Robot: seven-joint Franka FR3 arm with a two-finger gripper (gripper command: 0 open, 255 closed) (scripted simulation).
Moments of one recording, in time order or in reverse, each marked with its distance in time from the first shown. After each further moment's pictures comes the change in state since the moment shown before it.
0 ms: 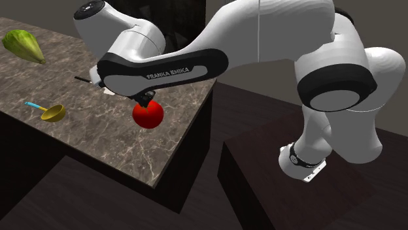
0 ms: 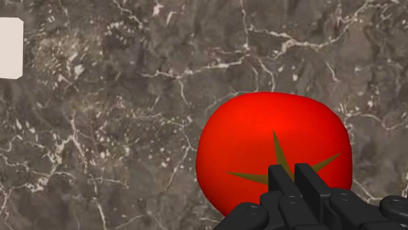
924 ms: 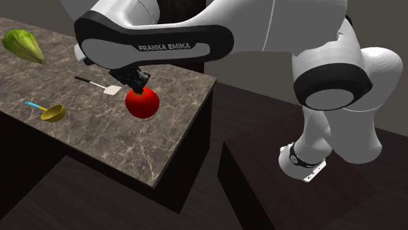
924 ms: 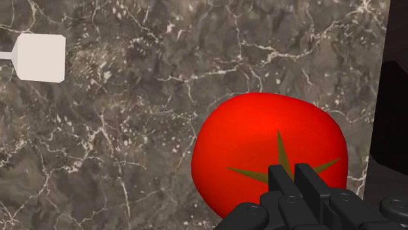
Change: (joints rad) arm -0.023 0.010 -0.005 0.196 0.005 -0.184 -0.015
